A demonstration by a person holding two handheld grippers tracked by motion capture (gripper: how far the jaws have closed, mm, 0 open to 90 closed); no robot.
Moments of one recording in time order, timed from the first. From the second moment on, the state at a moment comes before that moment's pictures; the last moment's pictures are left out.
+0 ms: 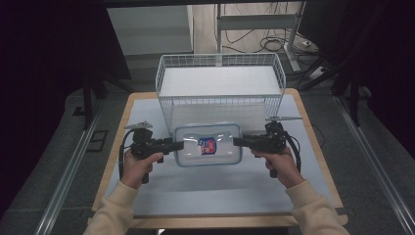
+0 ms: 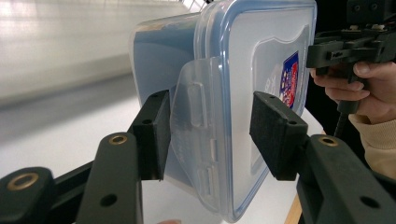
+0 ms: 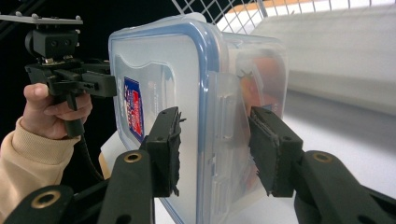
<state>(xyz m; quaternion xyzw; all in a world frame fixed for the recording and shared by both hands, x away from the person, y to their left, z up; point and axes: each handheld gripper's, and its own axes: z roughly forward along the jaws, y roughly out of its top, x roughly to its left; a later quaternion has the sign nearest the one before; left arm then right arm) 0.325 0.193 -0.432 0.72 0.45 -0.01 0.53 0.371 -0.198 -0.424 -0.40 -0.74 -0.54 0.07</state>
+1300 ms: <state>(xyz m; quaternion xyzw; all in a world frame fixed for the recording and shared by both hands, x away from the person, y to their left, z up) 0.401 0.181 -0.314 0.72 0.40 0.04 0.56 0.430 -0.209 -0.305 -0.37 -0.74 -0.56 0.00</state>
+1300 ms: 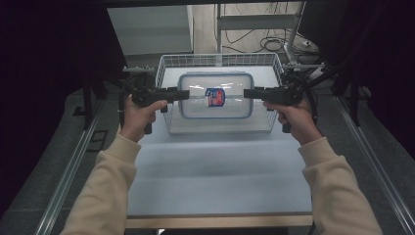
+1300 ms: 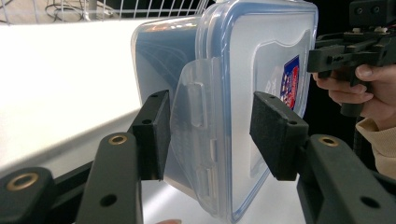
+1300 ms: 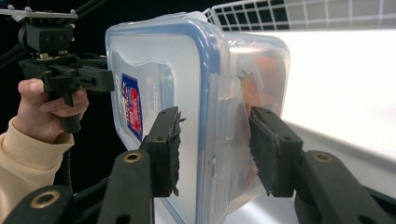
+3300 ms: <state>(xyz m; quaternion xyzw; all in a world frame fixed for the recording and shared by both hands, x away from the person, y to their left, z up) 0.535 0.174 -0.323 0.66 0.51 -0.02 0.55 0.555 -0.201 -0.293 -0.52 -0.70 -0.49 0.02</state>
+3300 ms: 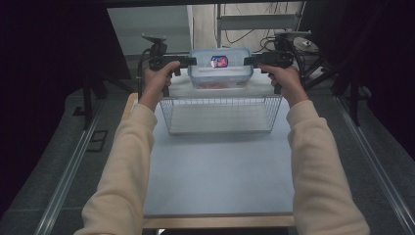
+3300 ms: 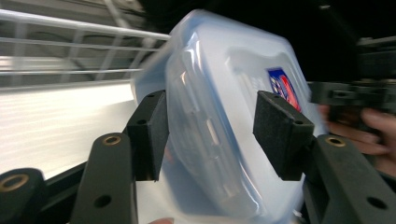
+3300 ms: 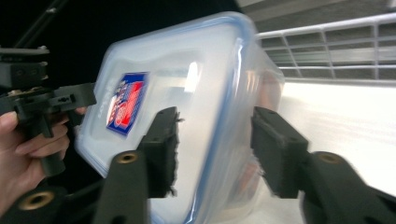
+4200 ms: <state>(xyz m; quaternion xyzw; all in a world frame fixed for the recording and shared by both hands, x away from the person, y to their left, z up) 0.483 0.186 -0.307 0.68 0.47 0.06 0.55 0.505 -0.214 -0.283 -0.44 -0.73 -0.52 -0.05</state>
